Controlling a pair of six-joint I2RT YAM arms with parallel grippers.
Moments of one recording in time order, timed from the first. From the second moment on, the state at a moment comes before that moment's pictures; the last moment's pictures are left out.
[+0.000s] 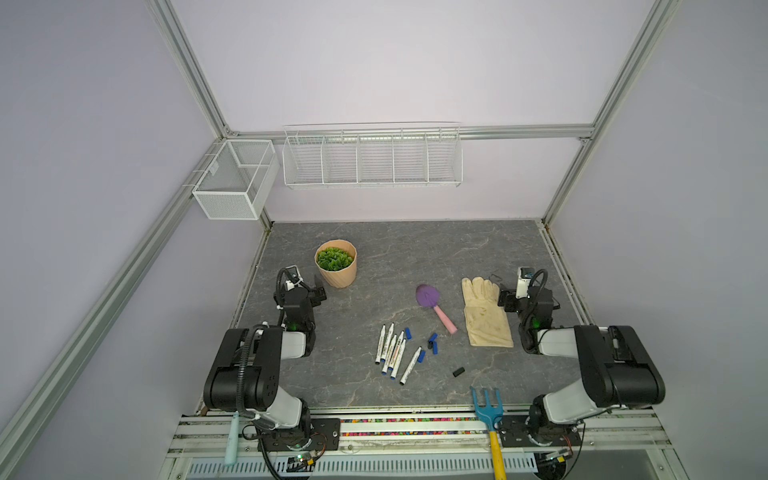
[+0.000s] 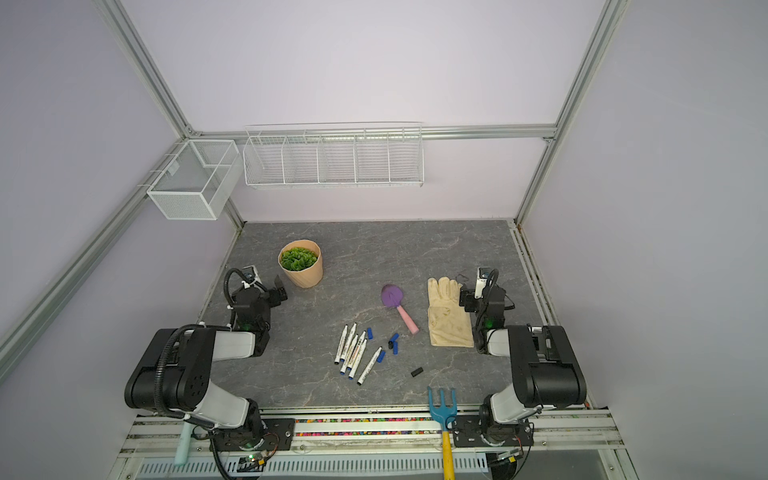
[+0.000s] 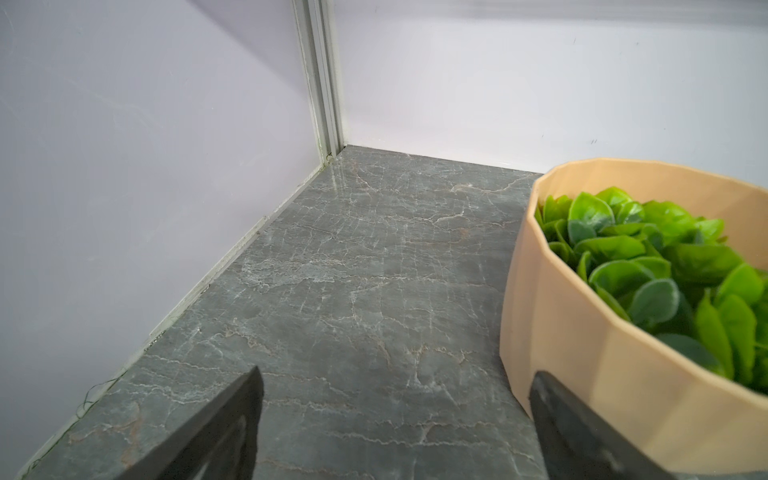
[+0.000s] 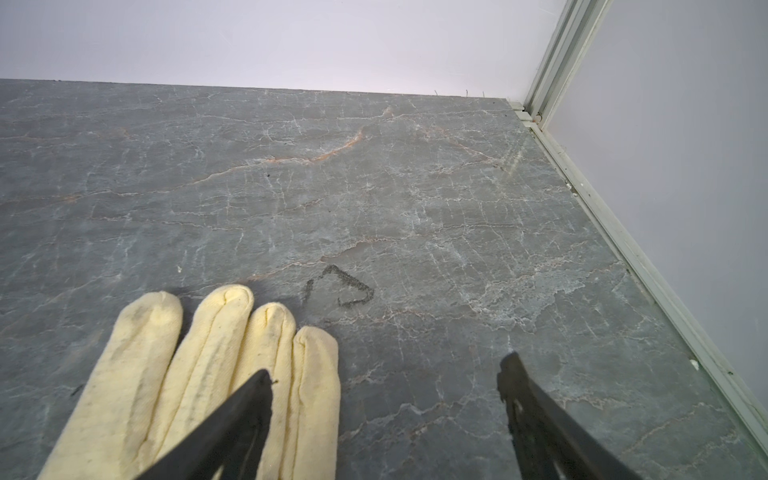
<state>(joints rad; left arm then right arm) -0.07 1.55 0.39 0.91 -0.31 -0.07 0.01 1.53 0.39 0.74 0.07 -0.02</state>
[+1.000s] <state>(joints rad) -0.93 1.08 0.59 -0.32 -0.60 -0.68 0.76 1.37 0.93 -0.32 0.22 0.37</state>
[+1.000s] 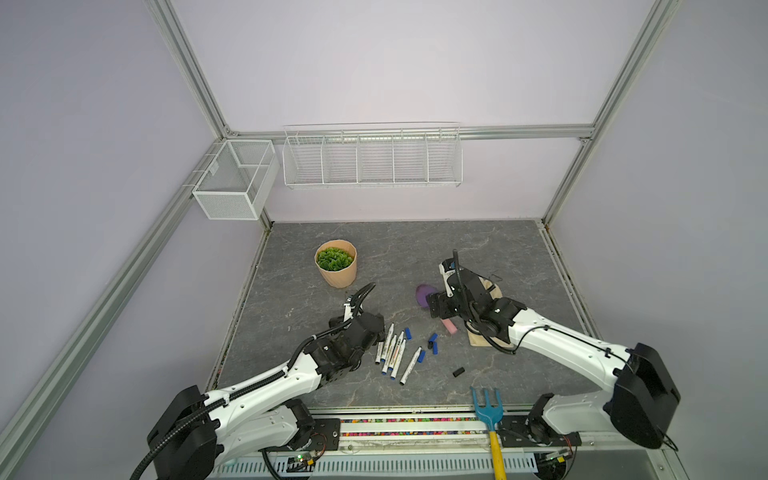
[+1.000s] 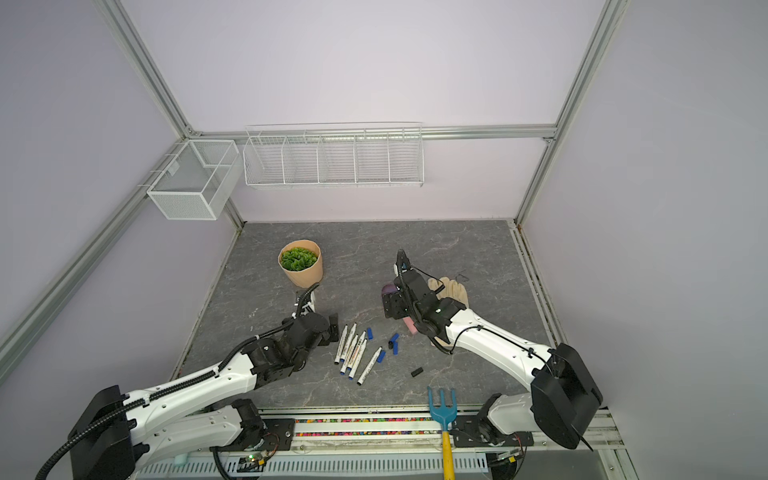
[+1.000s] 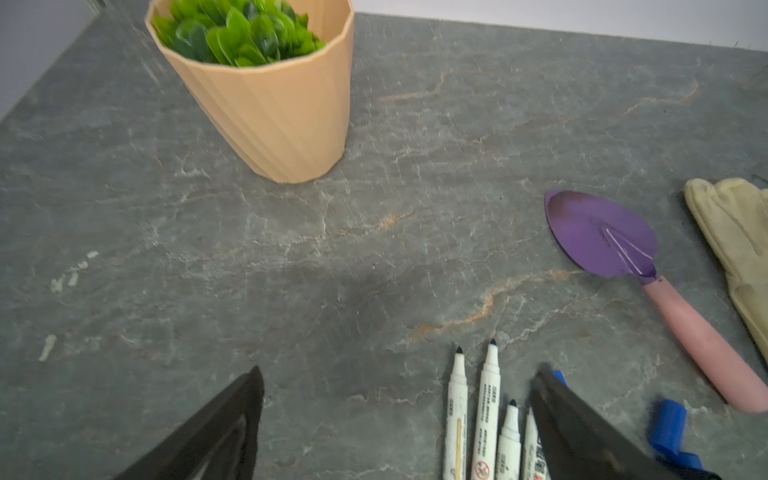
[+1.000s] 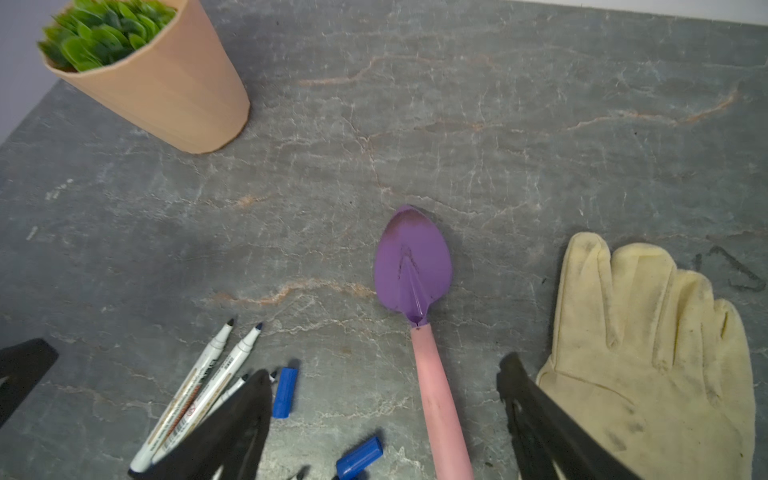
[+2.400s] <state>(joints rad) -0.93 1.42 0.71 -0.50 -0.36 -0.90 0.75 1.49 1.00 -0.42 0.15 0.42</state>
